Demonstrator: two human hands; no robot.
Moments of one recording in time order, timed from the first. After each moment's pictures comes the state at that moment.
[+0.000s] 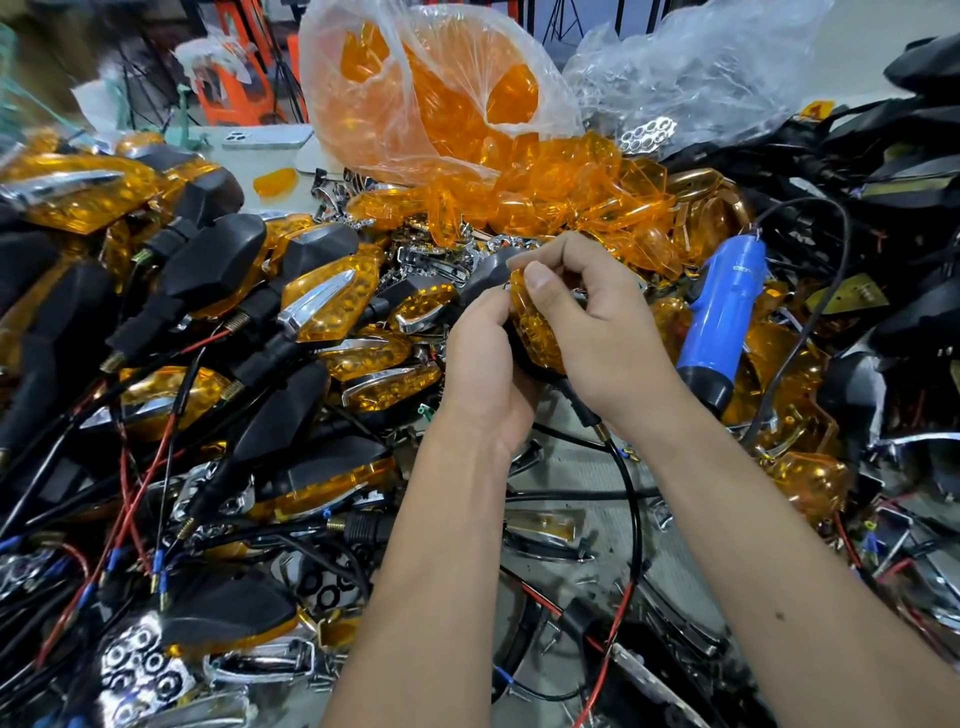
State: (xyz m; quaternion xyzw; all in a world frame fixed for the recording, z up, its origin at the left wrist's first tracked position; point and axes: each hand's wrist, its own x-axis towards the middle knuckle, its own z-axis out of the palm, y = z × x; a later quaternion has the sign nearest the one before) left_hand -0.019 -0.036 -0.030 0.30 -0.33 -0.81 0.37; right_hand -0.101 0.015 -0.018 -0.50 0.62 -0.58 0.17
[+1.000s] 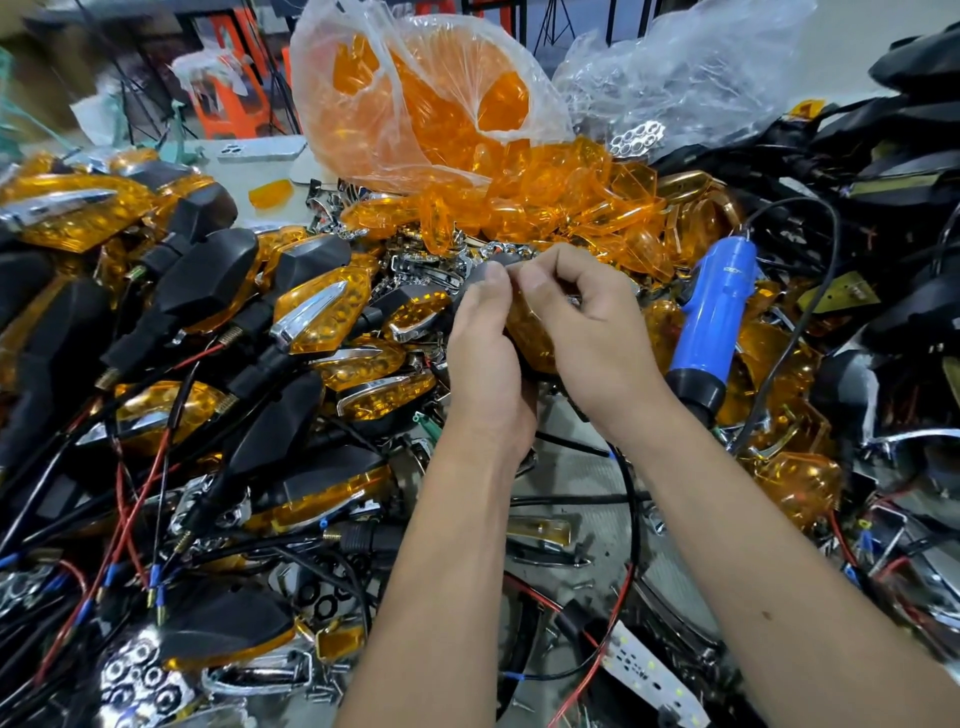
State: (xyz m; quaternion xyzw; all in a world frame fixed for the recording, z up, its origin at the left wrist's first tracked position) left_hand -0.027 -0.027 -0.031 0.28 -0.35 -0.78 0.44; right_hand -0.102 0.012 -0.021 -0.47 0.60 -0.62 0.18
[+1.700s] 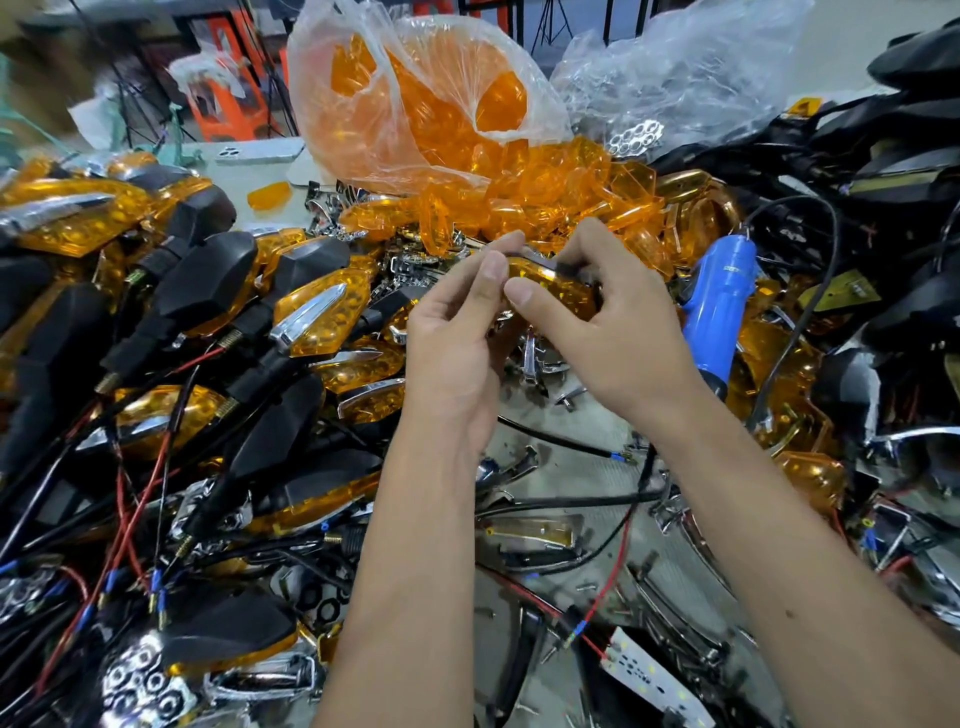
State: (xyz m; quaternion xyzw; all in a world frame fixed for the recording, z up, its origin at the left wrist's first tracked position) left_hand -0.006 -0.046 -0.027 0.22 -0.44 -0.74 0.46; right_hand -0.117 0.025 -0.016 -0.53 0.68 -0.51 0.04
